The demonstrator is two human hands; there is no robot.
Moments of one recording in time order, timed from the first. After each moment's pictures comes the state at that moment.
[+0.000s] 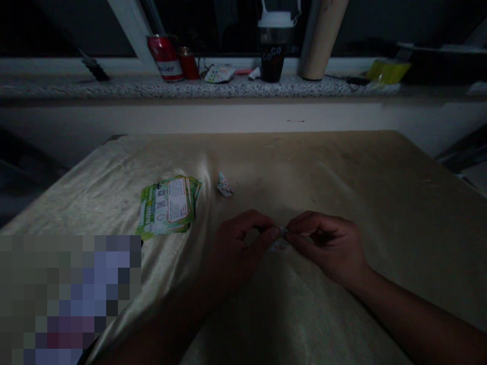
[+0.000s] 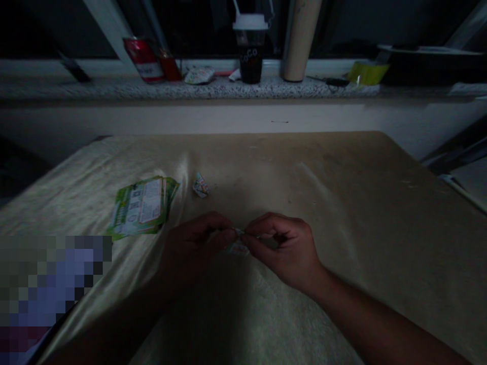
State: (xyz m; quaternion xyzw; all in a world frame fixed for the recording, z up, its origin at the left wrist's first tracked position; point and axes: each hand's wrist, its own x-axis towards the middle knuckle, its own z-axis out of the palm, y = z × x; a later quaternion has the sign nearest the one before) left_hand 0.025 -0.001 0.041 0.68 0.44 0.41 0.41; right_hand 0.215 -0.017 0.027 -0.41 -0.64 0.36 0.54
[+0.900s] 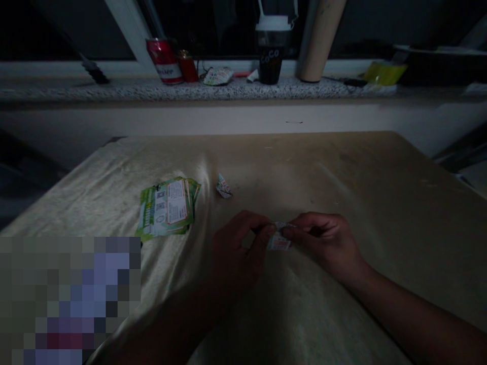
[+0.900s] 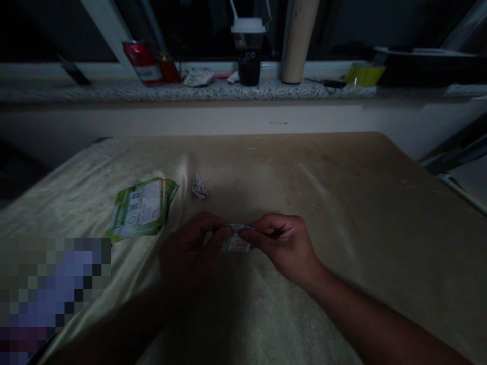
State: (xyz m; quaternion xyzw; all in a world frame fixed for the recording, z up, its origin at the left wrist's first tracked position) left_hand 0.033 -0.007 0.034 0.73 0.43 0.49 0.22; right_hand 0.212 -0.014 0.036 -0.47 -0.50 0.52 0.51
